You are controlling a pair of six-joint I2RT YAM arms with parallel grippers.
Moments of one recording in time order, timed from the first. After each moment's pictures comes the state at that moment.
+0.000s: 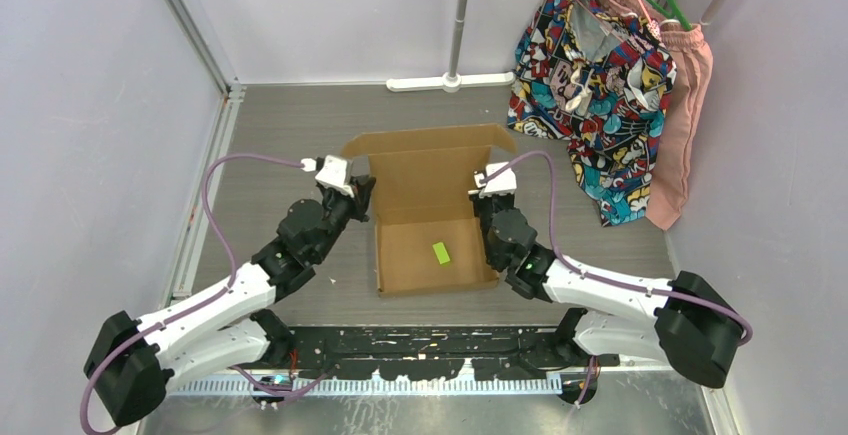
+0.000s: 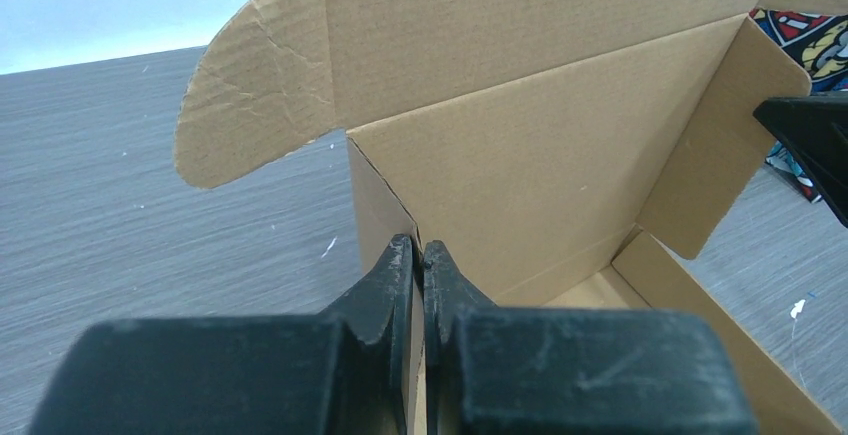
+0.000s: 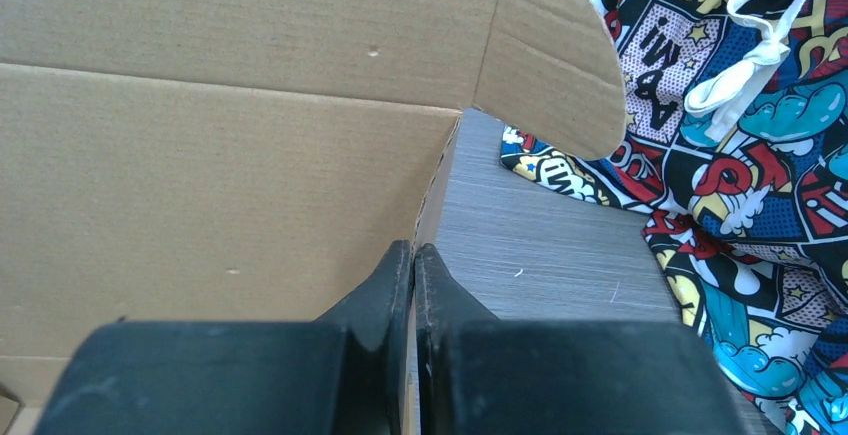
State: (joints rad) left arm -0.76 0.93 0.52 0.40 -0.31 -0.14; right arm 0.92 1.11 0.48 0.70 0.85 -0.17
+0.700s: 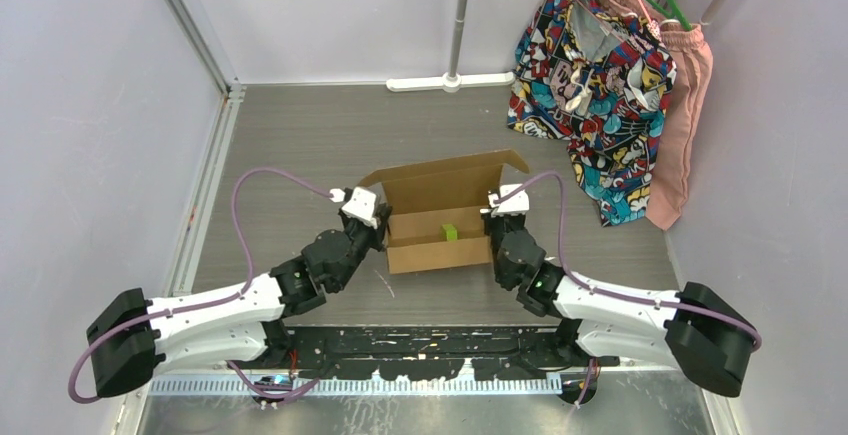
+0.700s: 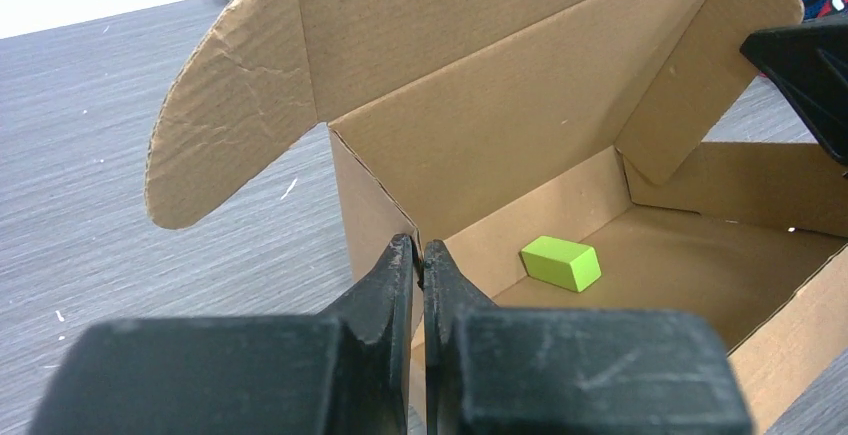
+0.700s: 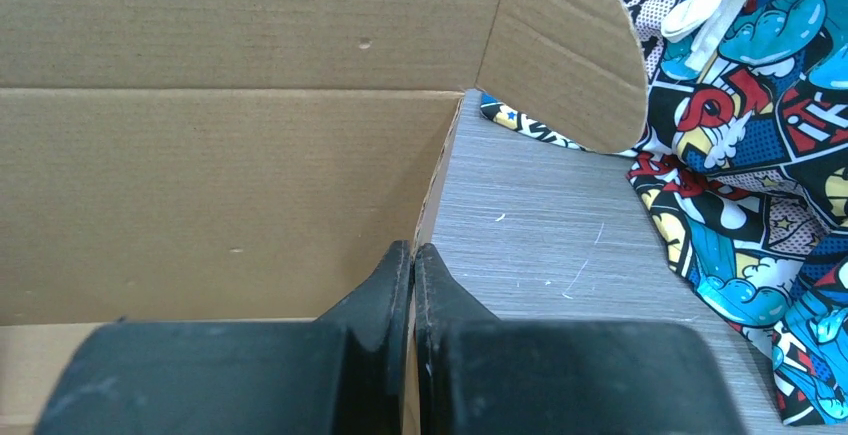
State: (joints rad) left arm -1.05 0.96 0.44 0.45 -0.57 -0.10; right arm 0.96 1.03 0.31 0.75 0.93 -0.12
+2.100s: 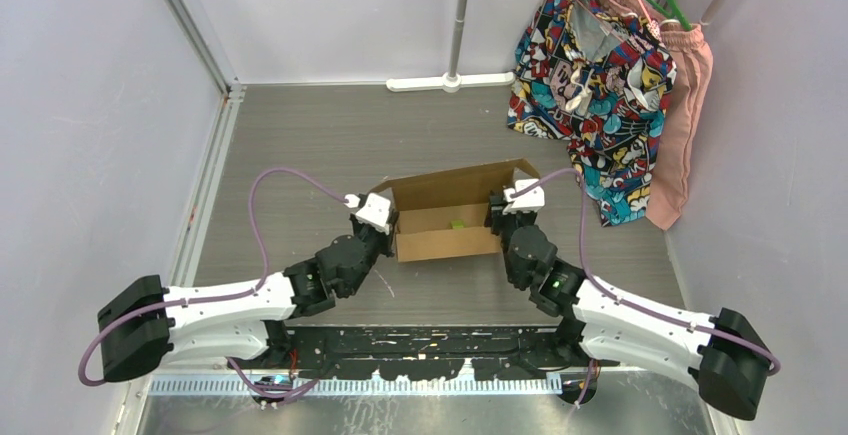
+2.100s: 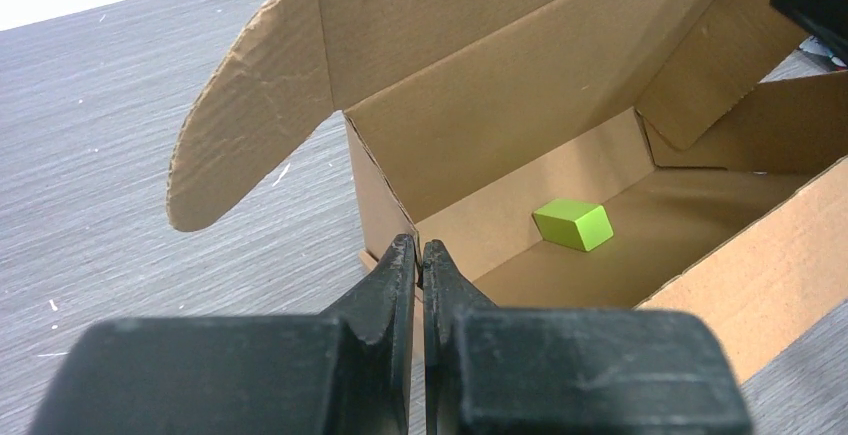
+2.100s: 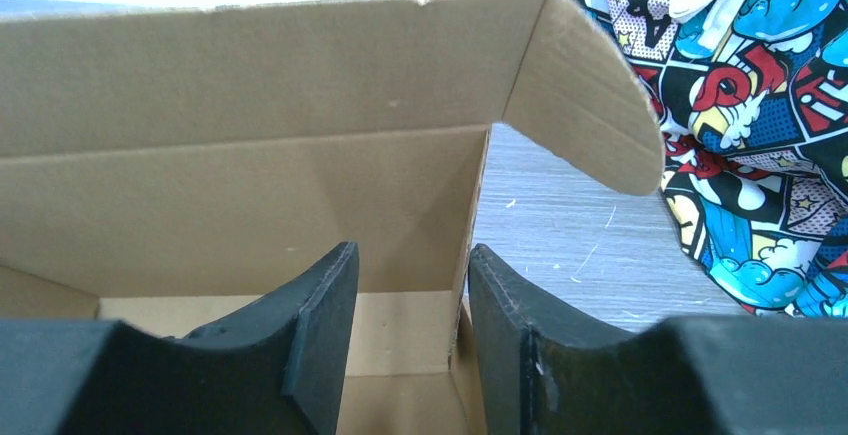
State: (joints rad) left arm -1.13 1.04 0.45 0.48 -0.67 -0.09; right arm 0.95 0.85 0.36 0.45 0.90 0.01
